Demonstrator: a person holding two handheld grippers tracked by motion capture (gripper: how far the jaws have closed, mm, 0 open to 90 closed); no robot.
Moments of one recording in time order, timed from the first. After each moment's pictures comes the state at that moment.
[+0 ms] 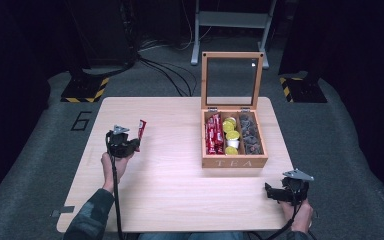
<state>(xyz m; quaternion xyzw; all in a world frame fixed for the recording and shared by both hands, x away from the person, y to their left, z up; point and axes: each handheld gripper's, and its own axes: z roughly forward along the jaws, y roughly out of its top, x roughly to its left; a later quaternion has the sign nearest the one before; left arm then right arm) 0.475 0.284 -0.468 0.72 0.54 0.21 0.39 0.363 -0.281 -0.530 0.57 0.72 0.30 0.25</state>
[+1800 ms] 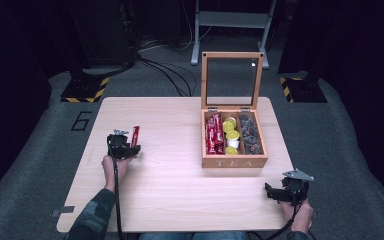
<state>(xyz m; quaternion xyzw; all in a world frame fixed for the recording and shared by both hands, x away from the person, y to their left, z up) 0.493 0.300 -0.505 0.72 0.58 0.19 0.33 0.363 -0.281 -0.530 0.57 0.72 0.30 0.25</state>
